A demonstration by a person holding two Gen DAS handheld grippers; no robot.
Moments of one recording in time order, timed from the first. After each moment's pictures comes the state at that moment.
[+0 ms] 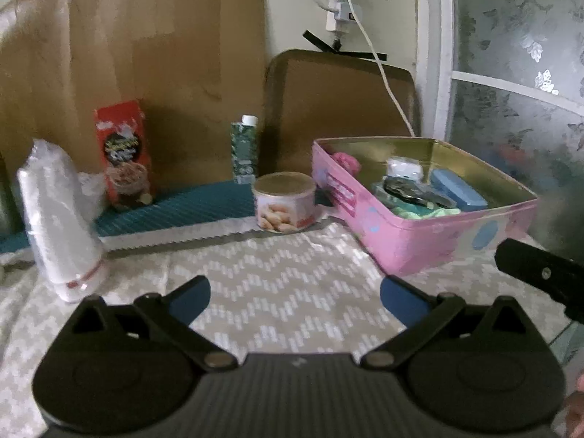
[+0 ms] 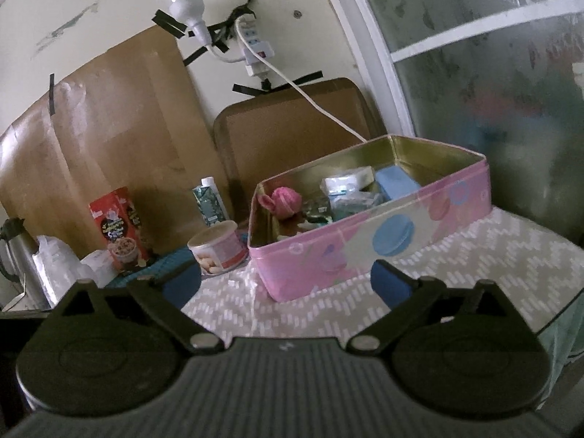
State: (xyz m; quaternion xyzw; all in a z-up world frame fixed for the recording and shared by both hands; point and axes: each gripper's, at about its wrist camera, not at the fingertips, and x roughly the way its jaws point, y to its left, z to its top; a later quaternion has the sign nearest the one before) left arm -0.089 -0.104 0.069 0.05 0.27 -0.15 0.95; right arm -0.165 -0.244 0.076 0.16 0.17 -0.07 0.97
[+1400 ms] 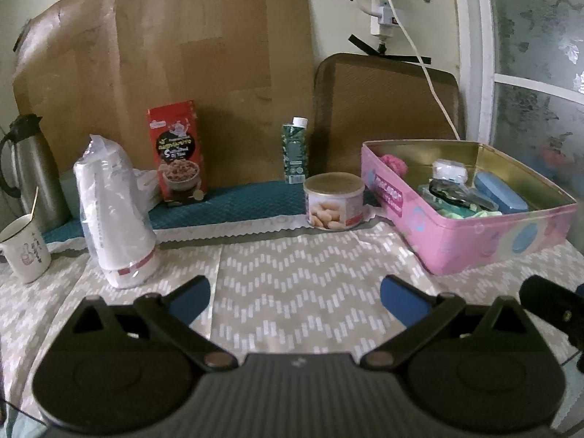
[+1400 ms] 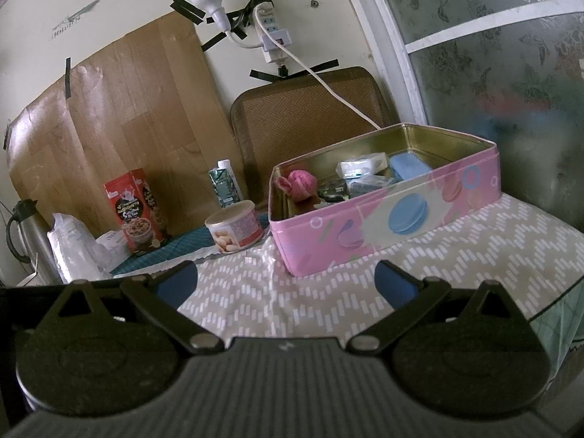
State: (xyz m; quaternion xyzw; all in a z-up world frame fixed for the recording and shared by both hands) left arm -0.098 -0.092 0.072 0.06 0.26 -0.07 0.96; right arm -0.173 -0.232 0.069 0.16 0.19 -0.06 0.97
